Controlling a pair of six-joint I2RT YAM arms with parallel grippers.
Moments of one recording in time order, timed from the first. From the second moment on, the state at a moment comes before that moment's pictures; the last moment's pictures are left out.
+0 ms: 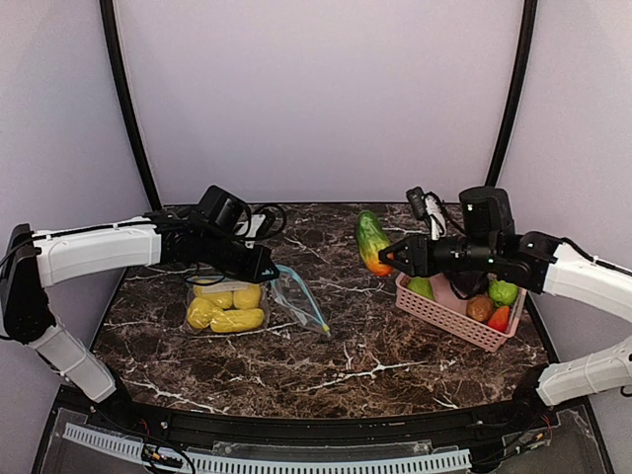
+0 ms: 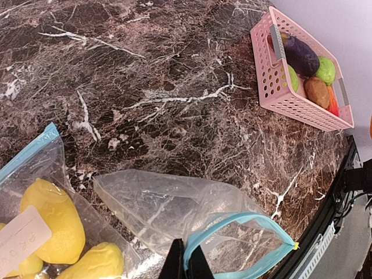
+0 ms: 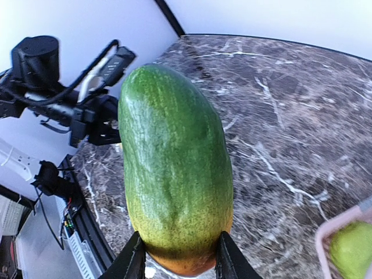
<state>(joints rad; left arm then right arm) -0.72 1.52 1.15 -0.46 0.21 -0.40 0.71 1.11 0.90 -0.26 -0.29 0.39</state>
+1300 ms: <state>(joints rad) -0.71 1.56 1.14 -0.43 0.30 -0.42 0.98 1.60 0.88 0.27 -0.31 0.39</state>
